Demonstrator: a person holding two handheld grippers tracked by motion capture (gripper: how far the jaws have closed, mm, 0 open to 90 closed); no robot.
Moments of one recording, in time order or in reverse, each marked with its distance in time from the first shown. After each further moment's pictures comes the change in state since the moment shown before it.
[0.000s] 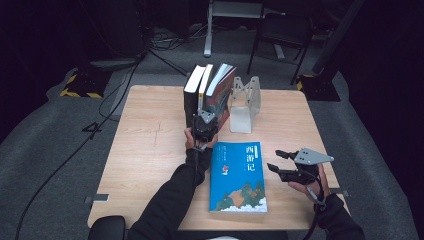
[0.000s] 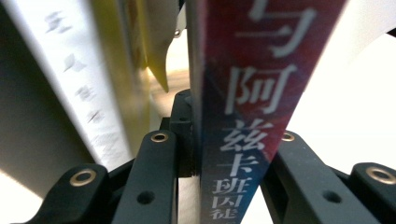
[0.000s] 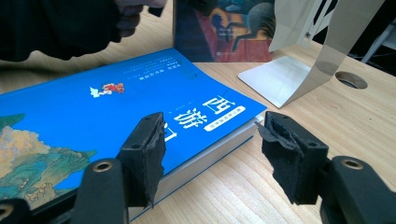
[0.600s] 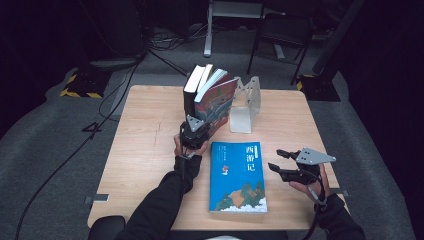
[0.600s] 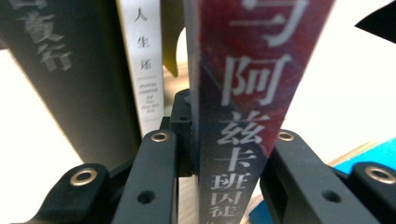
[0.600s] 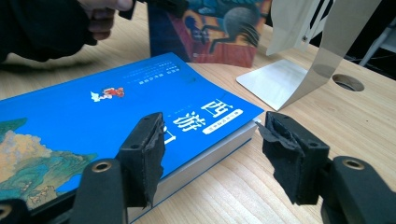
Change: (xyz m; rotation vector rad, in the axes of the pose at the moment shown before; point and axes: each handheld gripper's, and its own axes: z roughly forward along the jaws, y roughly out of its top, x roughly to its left) left arm 0.026 -0.024 -0.037 -0.029 -0.062 -0.022; right arm -0.001 0.000 -0.003 -0.015 -0.005 0.011
